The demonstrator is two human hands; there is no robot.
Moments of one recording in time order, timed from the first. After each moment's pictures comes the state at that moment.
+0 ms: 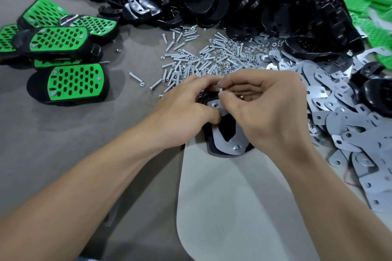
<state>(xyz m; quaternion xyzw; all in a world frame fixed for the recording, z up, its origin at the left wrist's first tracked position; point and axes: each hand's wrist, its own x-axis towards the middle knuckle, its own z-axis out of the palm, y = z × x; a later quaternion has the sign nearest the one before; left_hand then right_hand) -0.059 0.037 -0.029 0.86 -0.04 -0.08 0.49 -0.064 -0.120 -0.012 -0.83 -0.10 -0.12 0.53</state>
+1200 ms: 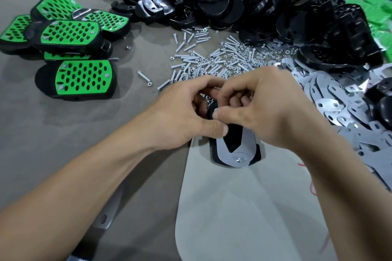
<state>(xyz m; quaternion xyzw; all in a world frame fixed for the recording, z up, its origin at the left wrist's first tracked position) -0.059 0.056 -0.029 0.81 -0.09 -0.11 0.57 -0.036 -0.126 0.011 -0.91 -0.21 0.07 0.35</state>
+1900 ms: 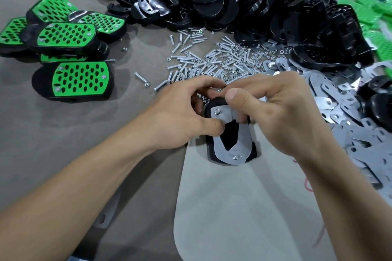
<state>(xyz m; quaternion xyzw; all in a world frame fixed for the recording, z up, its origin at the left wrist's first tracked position) -0.059 0.050 -0.027 0.85 -0.06 -0.08 0.51 -0.047 -0.144 -0.004 -0.84 -0.24 -0.01 0.49</state>
